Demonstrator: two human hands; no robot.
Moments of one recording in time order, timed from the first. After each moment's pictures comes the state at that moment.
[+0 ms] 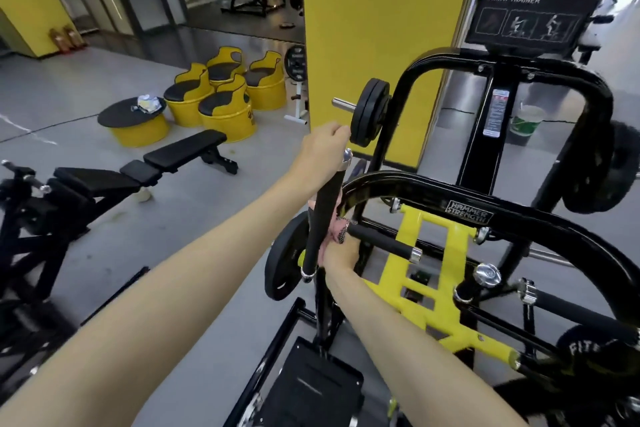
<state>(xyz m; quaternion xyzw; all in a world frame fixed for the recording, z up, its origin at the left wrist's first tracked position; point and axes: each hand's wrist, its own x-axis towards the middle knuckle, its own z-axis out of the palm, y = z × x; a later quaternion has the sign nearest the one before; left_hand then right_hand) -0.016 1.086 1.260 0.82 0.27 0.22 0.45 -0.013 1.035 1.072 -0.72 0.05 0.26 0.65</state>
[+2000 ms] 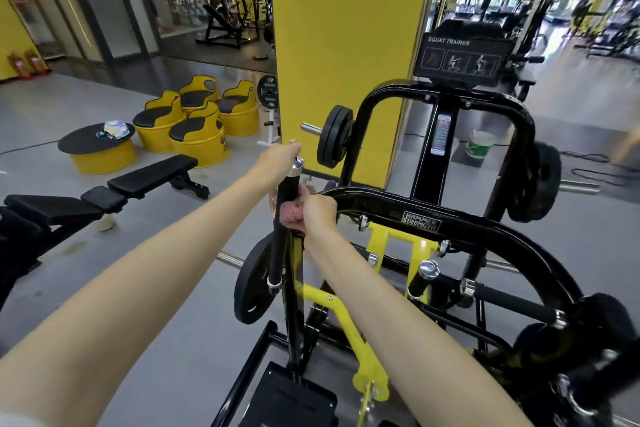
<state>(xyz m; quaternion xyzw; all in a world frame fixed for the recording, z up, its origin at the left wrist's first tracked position) -0.011 1.093 1.258 0.87 0.30 0.15 0.36 -0.011 0.986 1.218 -0.61 -0.02 0.34 0.71</state>
